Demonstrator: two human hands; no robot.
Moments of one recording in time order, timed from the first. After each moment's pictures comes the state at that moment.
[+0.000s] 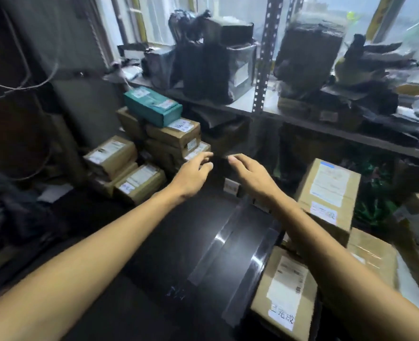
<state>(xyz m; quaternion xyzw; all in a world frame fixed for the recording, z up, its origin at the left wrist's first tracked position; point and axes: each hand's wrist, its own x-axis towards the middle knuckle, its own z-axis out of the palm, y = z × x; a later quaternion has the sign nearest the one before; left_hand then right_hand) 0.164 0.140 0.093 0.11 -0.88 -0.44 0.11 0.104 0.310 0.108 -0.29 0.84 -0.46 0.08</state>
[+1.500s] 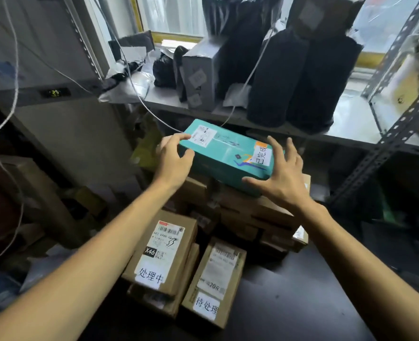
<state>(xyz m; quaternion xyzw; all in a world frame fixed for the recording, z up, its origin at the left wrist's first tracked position) -0.089 -0.358 0.066 0.14 -0.85 -0.47 0.19 -0.112 -0.114 0.068 -0.11 0.94 -0.33 -0.01</state>
